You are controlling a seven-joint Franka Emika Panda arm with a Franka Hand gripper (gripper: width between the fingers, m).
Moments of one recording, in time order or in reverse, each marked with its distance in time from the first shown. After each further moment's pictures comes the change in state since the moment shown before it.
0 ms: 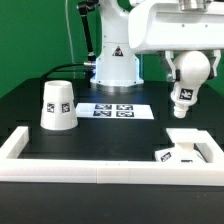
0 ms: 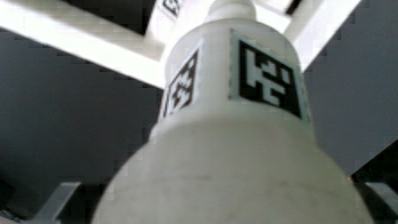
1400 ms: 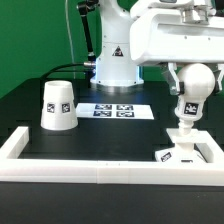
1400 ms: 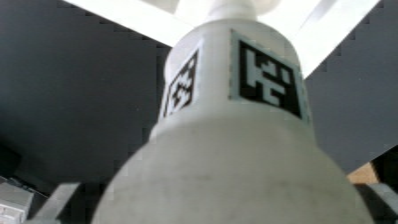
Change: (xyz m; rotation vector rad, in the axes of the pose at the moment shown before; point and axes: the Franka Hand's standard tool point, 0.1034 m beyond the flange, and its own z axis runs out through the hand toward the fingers) arm 0.011 0.010 0.017 -0.045 0.098 -0.009
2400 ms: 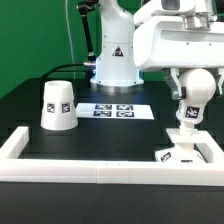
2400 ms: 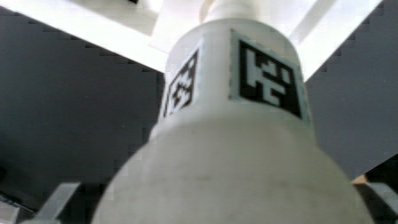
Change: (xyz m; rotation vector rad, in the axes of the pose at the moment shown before) arm -0.011 -0.011 0.006 0.012 -0.021 -0.010
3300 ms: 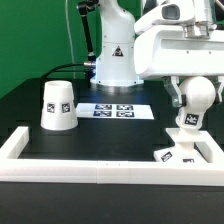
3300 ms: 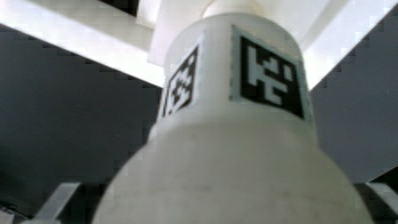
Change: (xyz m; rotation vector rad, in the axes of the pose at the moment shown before) arm -0.005 -0.002 0.010 -0.014 0.030 -0.002
